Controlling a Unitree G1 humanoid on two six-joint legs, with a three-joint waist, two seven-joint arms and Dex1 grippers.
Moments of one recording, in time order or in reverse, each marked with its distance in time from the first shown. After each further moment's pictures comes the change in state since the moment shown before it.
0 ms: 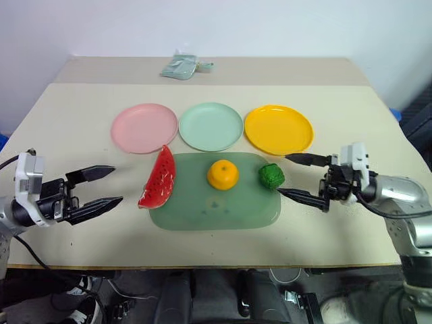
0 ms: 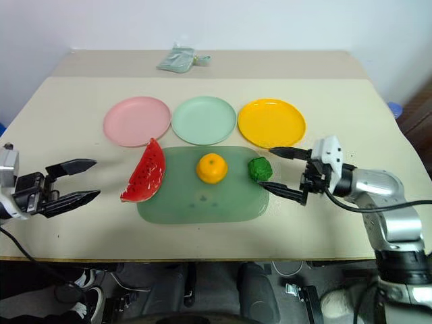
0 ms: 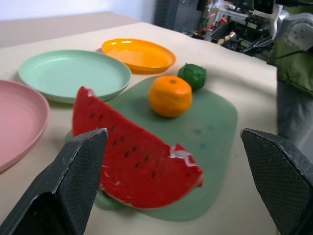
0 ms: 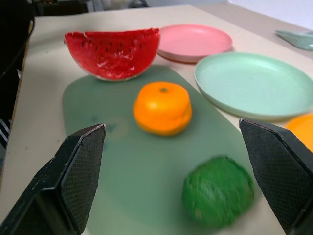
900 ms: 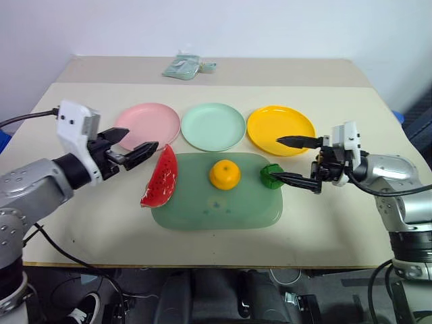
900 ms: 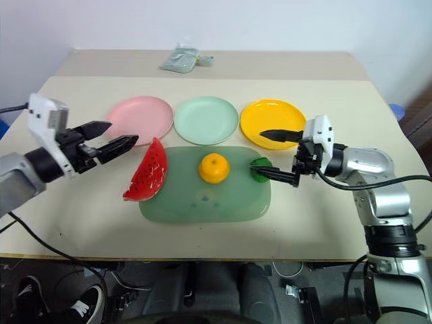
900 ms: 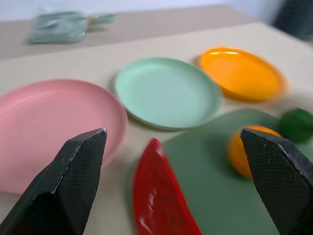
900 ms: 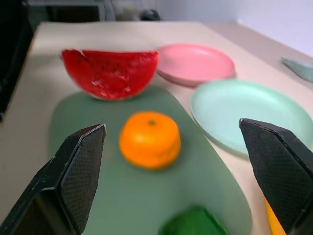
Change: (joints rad) left arm -0.351 -0.065 -0.087 -0.513 -0.367 0.776 1.327; right arm -0.233 0.054 0.138 0.161 -0.047 -0.040 0.059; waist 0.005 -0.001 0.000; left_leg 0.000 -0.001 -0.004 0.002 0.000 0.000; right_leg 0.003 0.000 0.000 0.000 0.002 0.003
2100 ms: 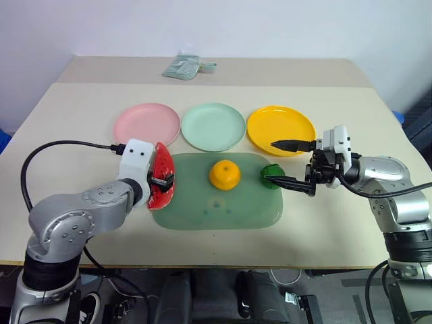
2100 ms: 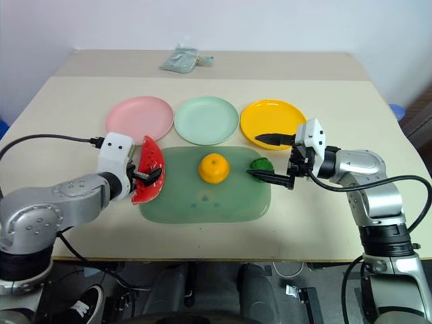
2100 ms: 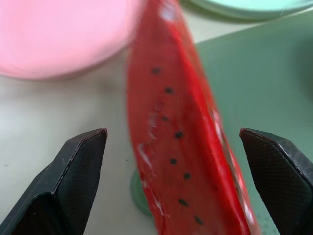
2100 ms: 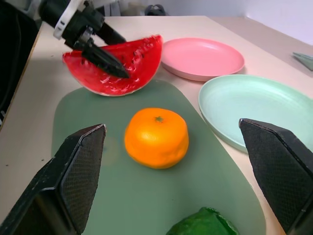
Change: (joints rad) left arm -0.026 -0.174 -0.351 -0.009 0.115 0.181 0.483; right arm 0.011 0.002 0.007 -0.020 -0.013 0.007 -0.035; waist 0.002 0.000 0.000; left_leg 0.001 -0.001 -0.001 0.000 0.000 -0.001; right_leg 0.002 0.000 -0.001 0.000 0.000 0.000
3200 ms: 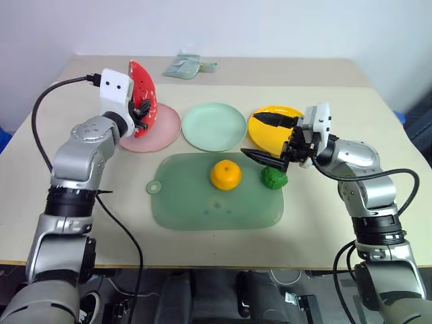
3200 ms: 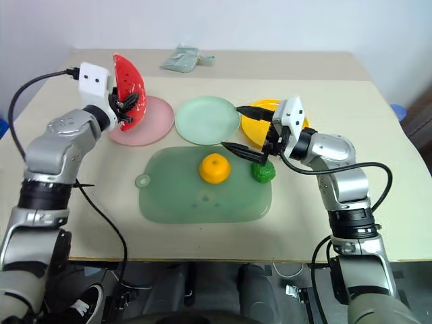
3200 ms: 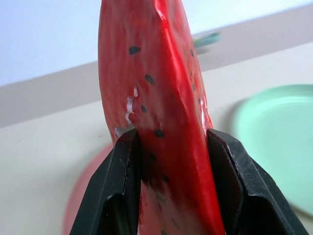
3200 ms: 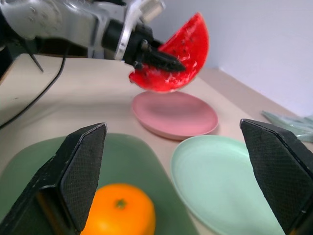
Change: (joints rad) left arm -0.445 -0.019 -0.080 0.879 0.701 -0.795 -0.636; right arm -0.164 0.201 0.048 0.028 -0.069 -0.055 -0.185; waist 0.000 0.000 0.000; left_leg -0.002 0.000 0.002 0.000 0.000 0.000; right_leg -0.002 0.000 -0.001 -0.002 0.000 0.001
